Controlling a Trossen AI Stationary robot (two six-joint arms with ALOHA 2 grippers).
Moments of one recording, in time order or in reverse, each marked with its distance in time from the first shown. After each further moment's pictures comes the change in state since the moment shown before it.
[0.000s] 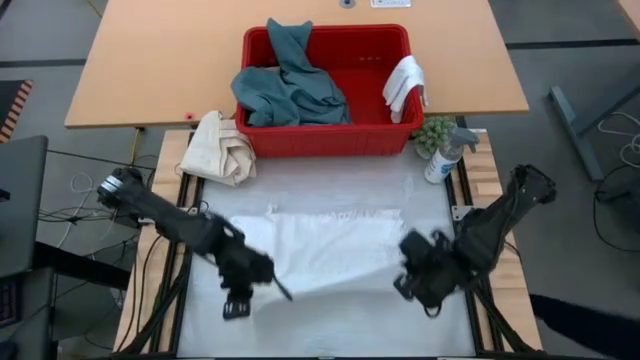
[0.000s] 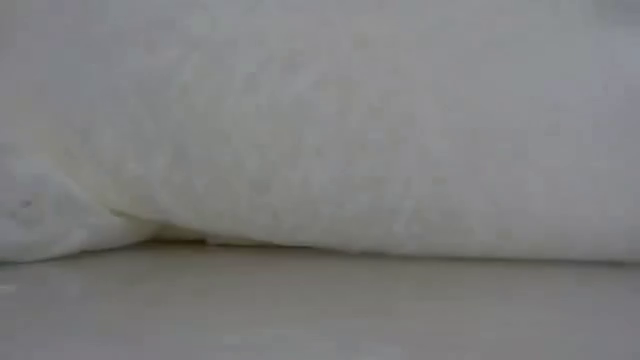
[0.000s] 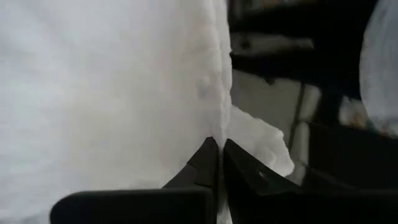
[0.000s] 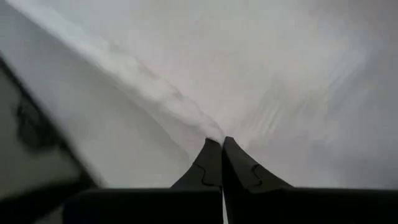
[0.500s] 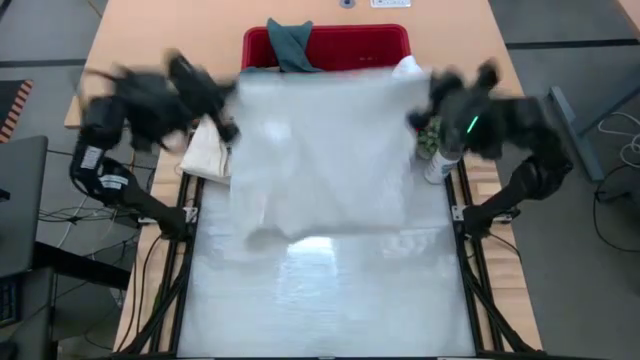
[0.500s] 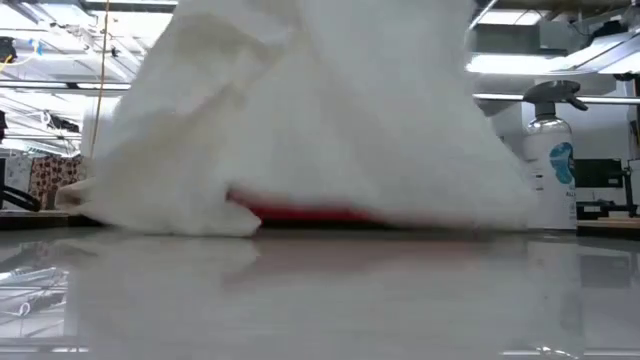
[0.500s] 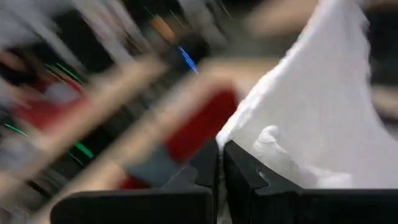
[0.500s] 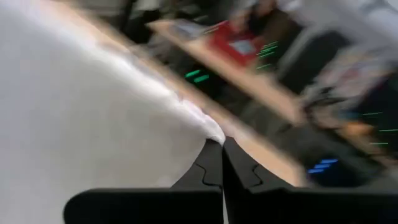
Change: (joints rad) left arm 0.579 -0.035 0.931 -0.025 -1.159 1.029; right arm -0.725 -0.024 0.728 0.159 0.842 -1.477
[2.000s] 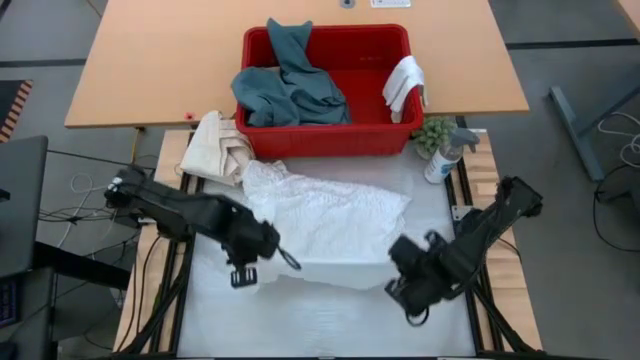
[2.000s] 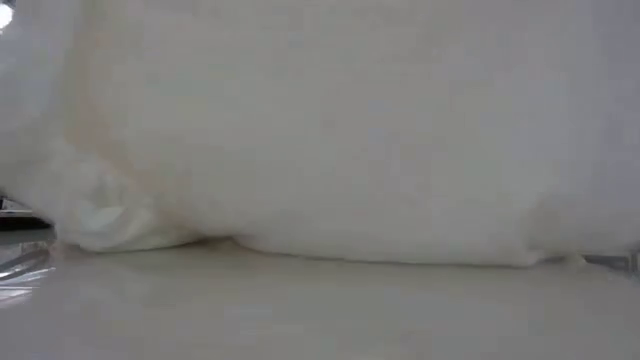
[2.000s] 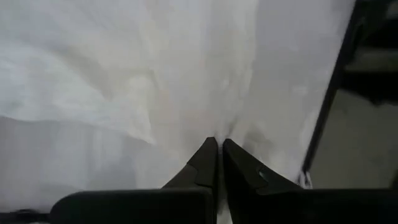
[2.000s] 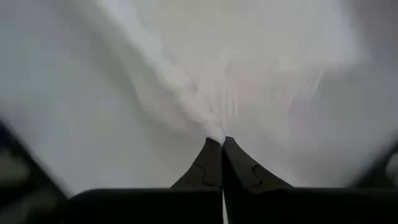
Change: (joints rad) left arm -0.494 0.104 -0.763 -0.337 0.893 -0.838; right arm 0.739 0.210 -0.566 -0.320 -0.959 1.493
